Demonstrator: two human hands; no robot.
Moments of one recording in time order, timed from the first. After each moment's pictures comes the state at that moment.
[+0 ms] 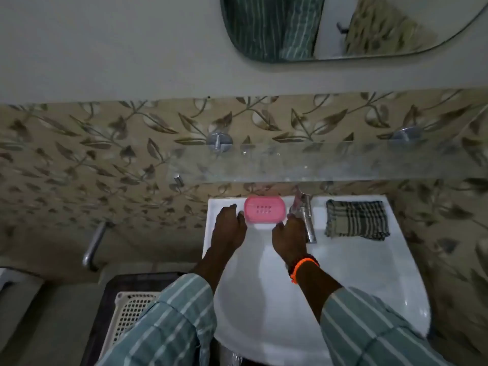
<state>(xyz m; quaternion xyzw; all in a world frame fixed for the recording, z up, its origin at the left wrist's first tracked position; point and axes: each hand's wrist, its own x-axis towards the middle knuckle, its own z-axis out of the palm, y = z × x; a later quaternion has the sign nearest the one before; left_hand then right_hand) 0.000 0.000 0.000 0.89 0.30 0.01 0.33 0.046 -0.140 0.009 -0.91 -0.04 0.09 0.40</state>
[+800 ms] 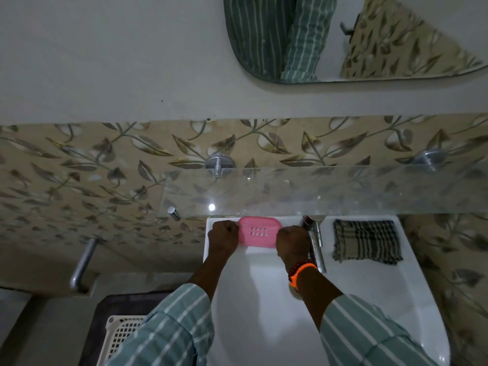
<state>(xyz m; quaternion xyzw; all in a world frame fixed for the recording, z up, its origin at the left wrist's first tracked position) 0.042 0.043 -0.018 0.78 0.40 0.03 0.48 0.099 -0.102 0.007 -0.85 0.11 0.15 0.49</state>
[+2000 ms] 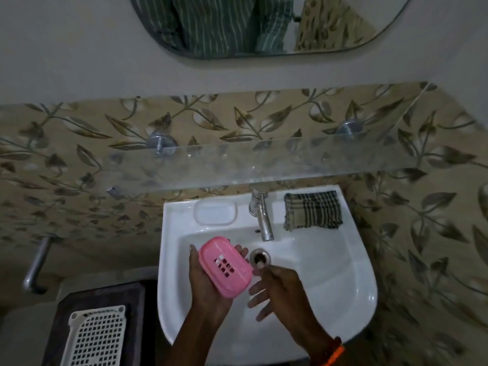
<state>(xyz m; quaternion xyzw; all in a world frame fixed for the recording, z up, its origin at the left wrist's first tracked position) -0.061 -0.103 0.019 0.13 0.34 0.01 0.93 -0.024 -0.254 0.037 -0.68 0.07 0.34 0.65</state>
